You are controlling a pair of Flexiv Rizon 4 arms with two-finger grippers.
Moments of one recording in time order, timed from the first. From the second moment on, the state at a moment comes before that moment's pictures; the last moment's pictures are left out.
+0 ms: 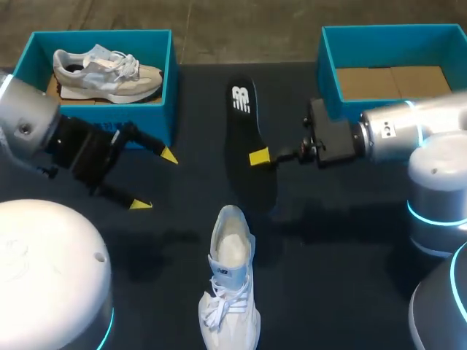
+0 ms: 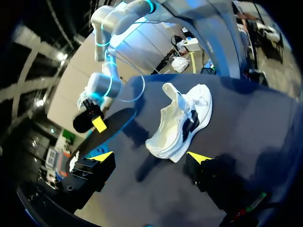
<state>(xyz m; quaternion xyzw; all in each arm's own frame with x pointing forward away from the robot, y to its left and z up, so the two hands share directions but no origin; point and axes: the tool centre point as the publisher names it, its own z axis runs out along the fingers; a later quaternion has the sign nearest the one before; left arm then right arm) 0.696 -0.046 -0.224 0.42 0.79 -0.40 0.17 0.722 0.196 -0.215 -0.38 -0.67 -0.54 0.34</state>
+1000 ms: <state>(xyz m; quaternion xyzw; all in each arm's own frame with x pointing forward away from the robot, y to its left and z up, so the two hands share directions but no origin) 0.685 -0.048 -0.280 0.18 0.93 -0.33 -0.01 0.719 0.207 -0.240 -0.29 -0.68 -0.62 0.24</state>
